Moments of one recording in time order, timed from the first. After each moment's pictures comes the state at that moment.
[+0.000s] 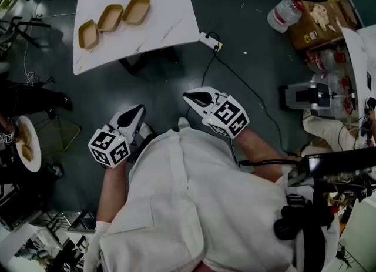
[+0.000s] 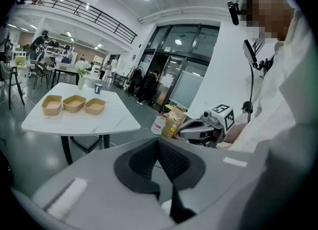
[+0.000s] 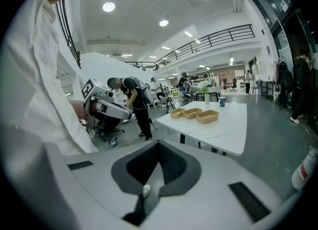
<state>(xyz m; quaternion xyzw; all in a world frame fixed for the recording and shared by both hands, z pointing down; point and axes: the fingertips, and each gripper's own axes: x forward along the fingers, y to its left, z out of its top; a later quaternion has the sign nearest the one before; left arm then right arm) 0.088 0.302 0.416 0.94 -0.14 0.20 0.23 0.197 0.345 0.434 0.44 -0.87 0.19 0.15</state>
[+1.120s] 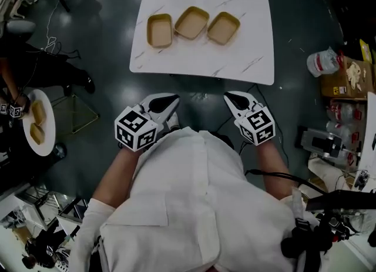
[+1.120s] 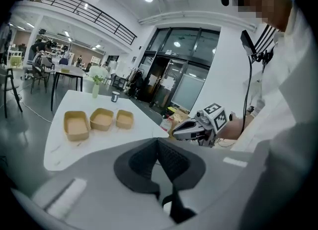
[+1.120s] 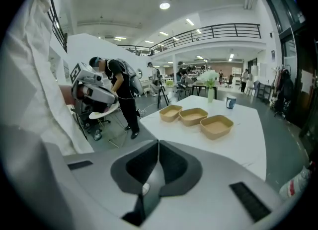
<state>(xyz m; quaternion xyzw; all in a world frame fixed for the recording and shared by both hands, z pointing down) -0.014 0.071 0.433 0.95 -0.09 0.20 0.23 0.119 0.113 0.477 0.49 -0.81 0.21 0.24</state>
